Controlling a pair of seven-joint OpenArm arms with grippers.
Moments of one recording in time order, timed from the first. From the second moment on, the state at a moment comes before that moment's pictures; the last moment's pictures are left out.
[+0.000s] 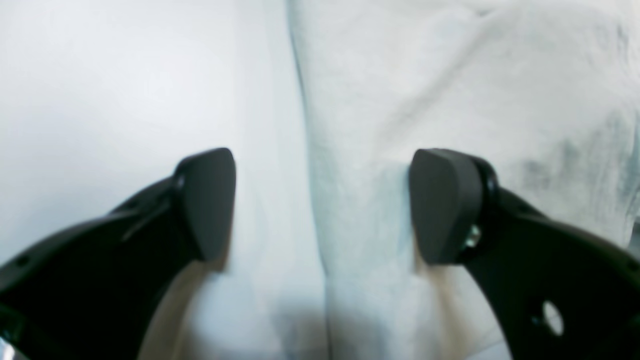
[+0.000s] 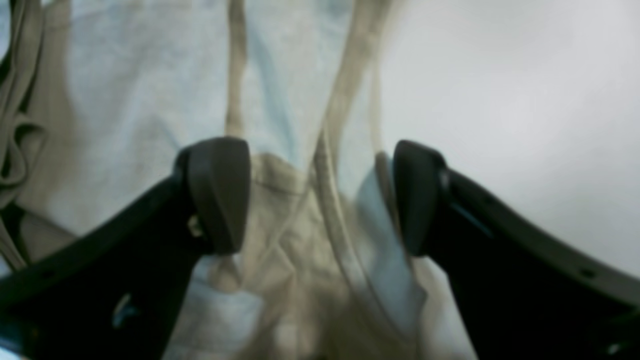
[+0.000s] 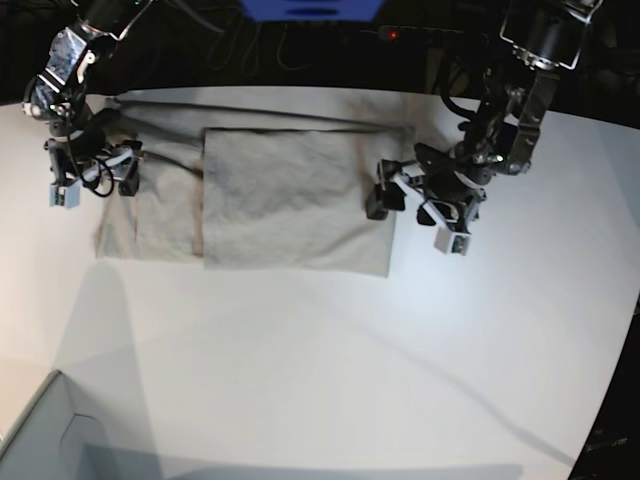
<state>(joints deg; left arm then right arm) 2.3 -17.0 16.0 73.5 -36.7 -11.3 23.9 -6.1 -0.9 45.8 74.0 -1.3 39.7 -25.1</state>
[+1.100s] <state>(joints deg) 3.4 -17.1 12.2 73.5 -36.9 -11.4 24.2 -11.6 -3.8 25.2 104.7 -2.2 39.8 -36.5</state>
